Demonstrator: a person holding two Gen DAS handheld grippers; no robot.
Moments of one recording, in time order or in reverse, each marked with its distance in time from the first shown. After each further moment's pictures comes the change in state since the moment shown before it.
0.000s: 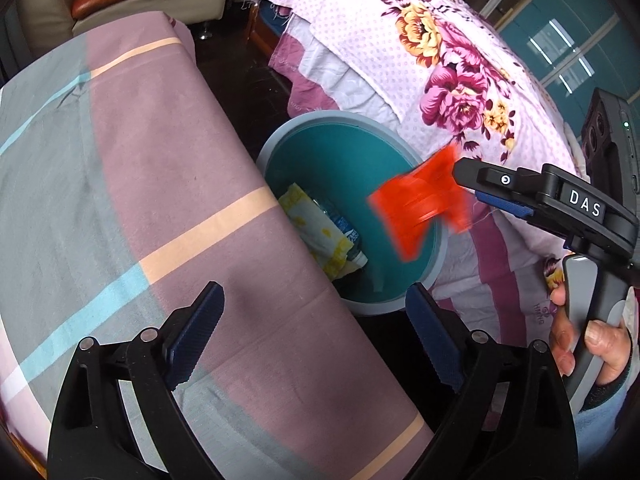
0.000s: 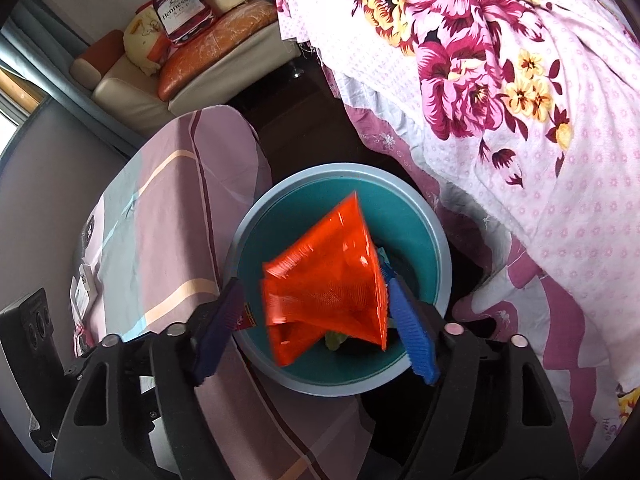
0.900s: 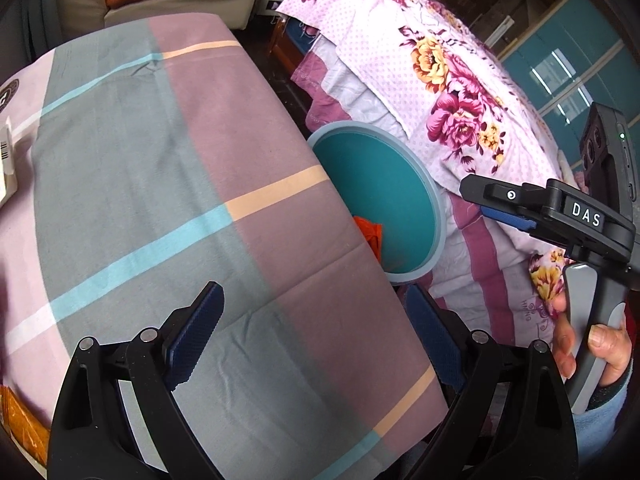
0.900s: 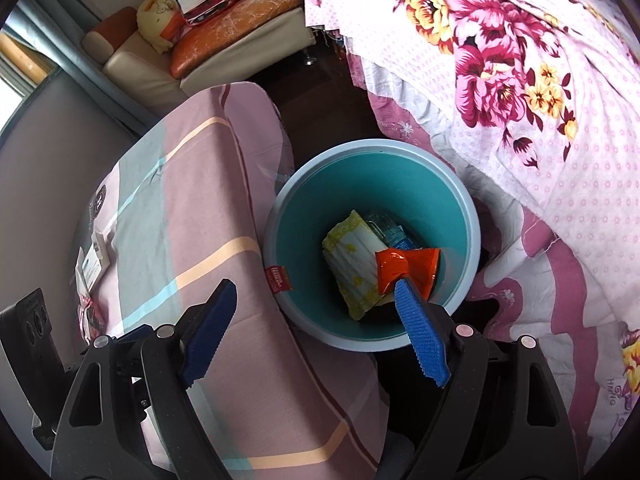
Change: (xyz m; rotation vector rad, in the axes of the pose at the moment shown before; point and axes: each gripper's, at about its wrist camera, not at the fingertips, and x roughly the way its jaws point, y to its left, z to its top) left arm -0.052 0.039 -0.044 -0.074 -0.080 -0.028; right arm -0.017 0.061 -0.031 -0.066 0.033 -0.028
